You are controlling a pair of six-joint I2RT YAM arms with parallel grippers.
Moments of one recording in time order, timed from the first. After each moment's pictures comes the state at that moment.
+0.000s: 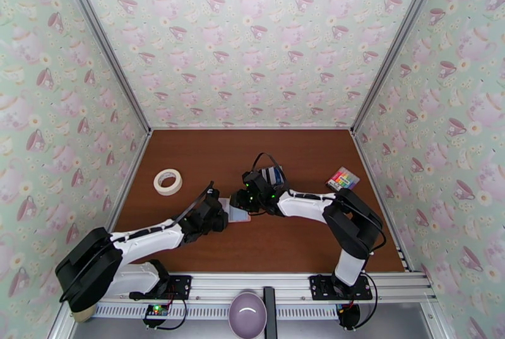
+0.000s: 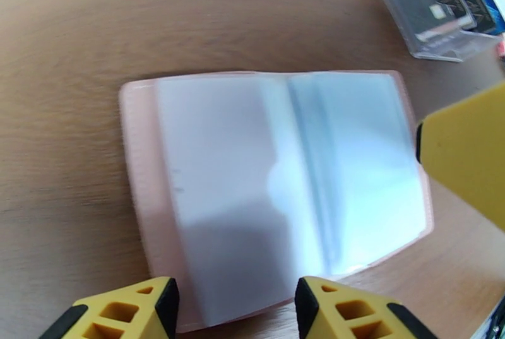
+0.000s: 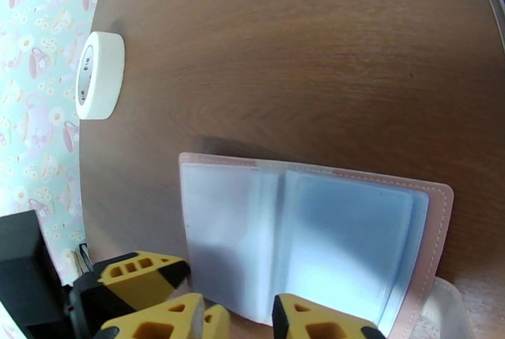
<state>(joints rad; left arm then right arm) -0.74 1.28 0.49 -0.18 -0.24 -0.61 0.85 1.80 1.00 0.01 -0.24 0.92</state>
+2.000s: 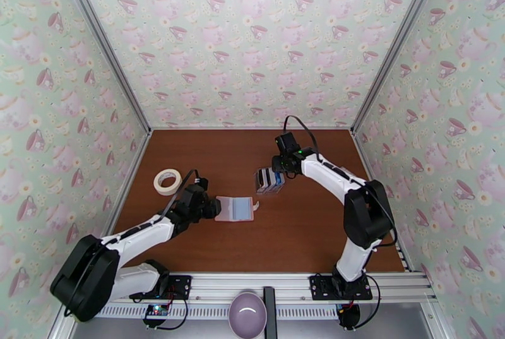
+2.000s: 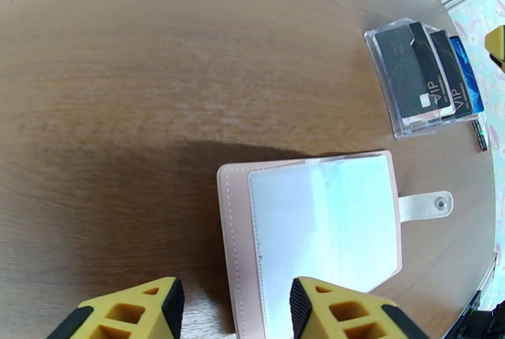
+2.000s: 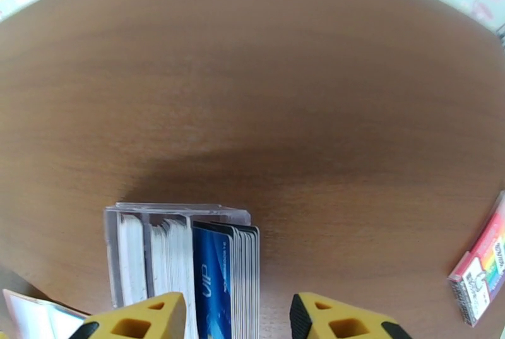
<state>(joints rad) -0.47 1.26 0.47 -0.05 0.06 -0.55 0.46 1.82 1.40 -0.61 0.15 0.30</state>
